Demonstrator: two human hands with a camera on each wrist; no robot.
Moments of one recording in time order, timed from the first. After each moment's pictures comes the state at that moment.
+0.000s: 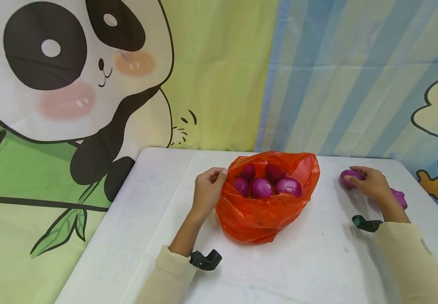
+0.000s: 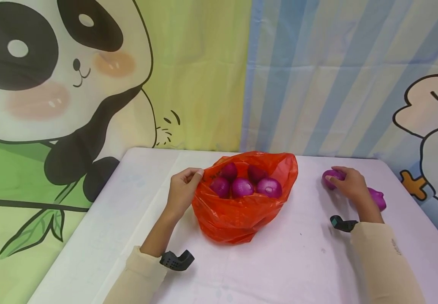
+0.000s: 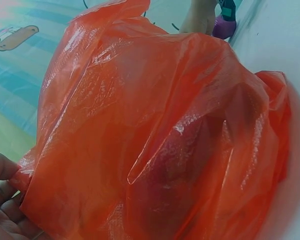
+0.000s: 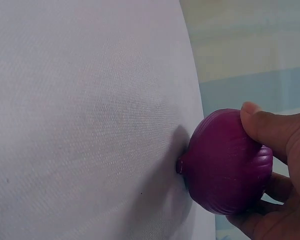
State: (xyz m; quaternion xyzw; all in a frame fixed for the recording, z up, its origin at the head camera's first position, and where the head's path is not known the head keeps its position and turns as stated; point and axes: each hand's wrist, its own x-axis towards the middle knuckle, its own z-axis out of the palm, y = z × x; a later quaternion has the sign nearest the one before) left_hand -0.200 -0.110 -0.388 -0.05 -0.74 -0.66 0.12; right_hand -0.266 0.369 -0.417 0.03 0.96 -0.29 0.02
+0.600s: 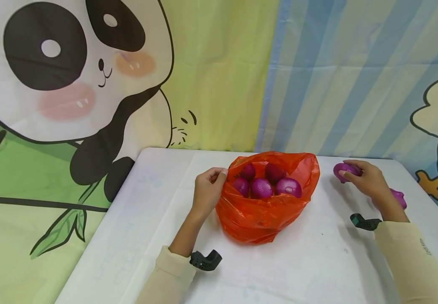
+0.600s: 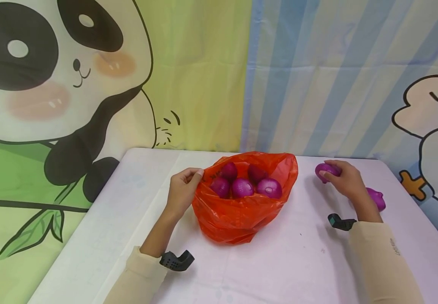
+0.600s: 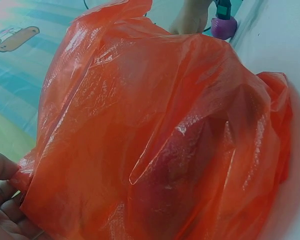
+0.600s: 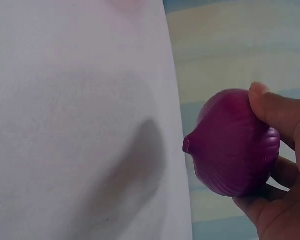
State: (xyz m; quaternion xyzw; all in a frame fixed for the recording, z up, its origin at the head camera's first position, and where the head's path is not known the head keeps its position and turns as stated) left_hand -0.175 -0.107 -0.352 -0.06 -0.75 -0.65 0.12; right_hand -0.262 0.349 -0.404 0.03 0.94 -0.33 -0.01
